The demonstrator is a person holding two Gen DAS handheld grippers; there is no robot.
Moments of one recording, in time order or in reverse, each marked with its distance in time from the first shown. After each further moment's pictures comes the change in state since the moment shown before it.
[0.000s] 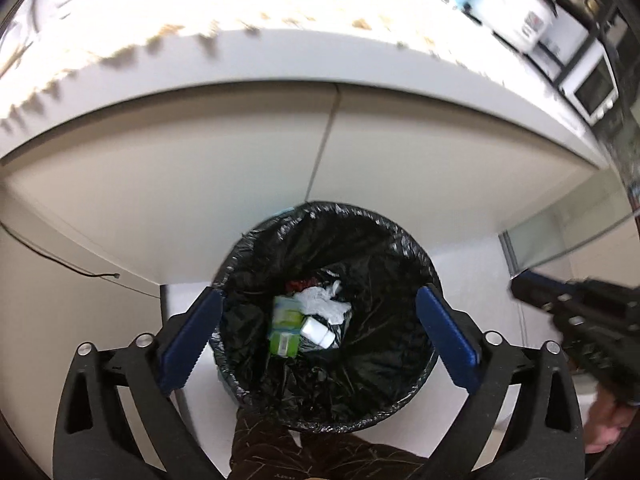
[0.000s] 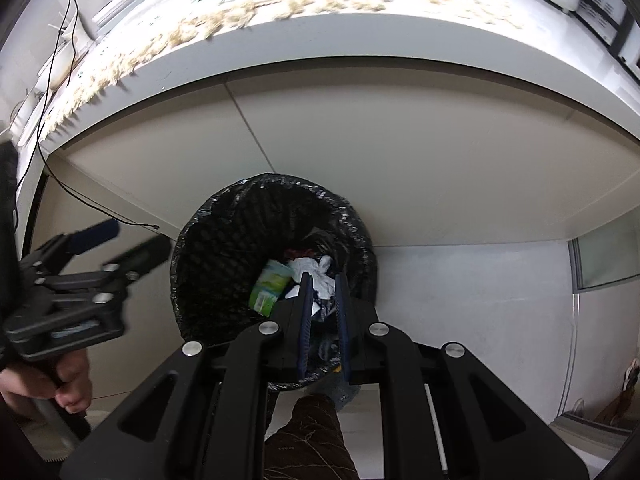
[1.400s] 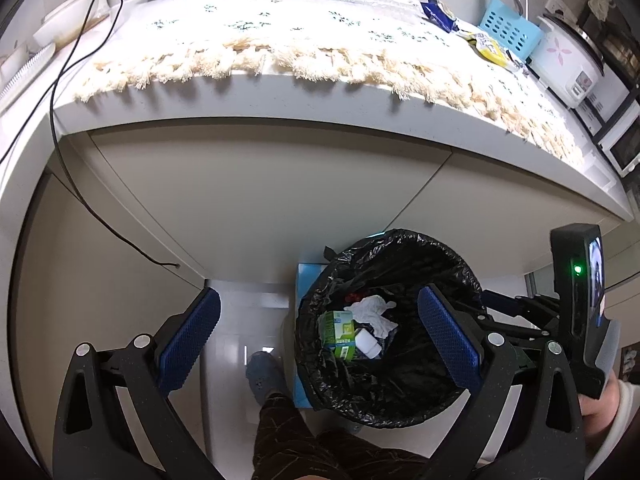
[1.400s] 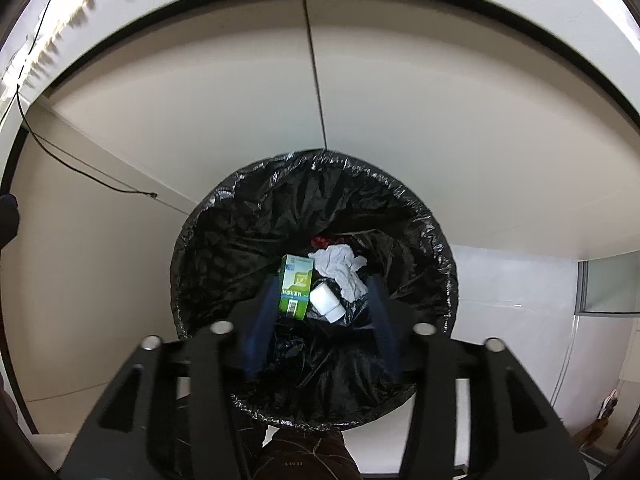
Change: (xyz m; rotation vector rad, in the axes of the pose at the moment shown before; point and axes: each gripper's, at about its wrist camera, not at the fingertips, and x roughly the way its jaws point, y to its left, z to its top) left arm -0.049 0.080 -0.001 -0.136 -0.054 0.107; right arm 0.085 0.070 0.021 -0.111 0.096 -0.010
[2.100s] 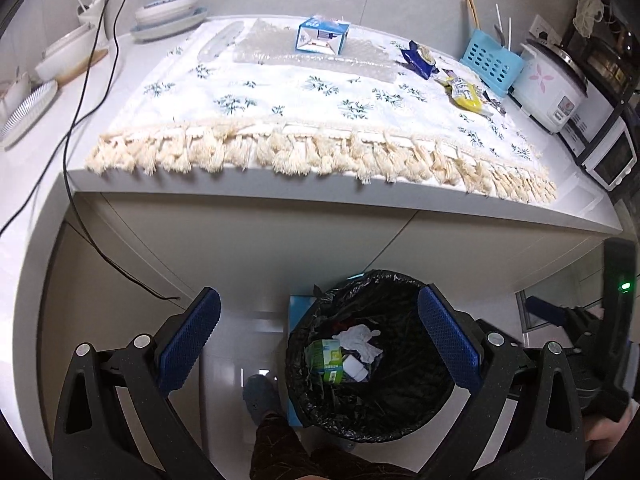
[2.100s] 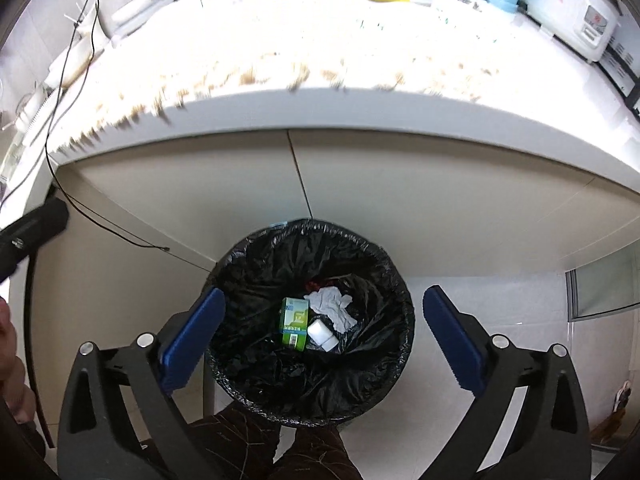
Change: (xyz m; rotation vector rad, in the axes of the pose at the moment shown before) left arm -0.047 -0.017 0.031 0.016 -0.091 -0.010; right arm -0.098 -0.011 0.009 0.062 -0.173 -0.016
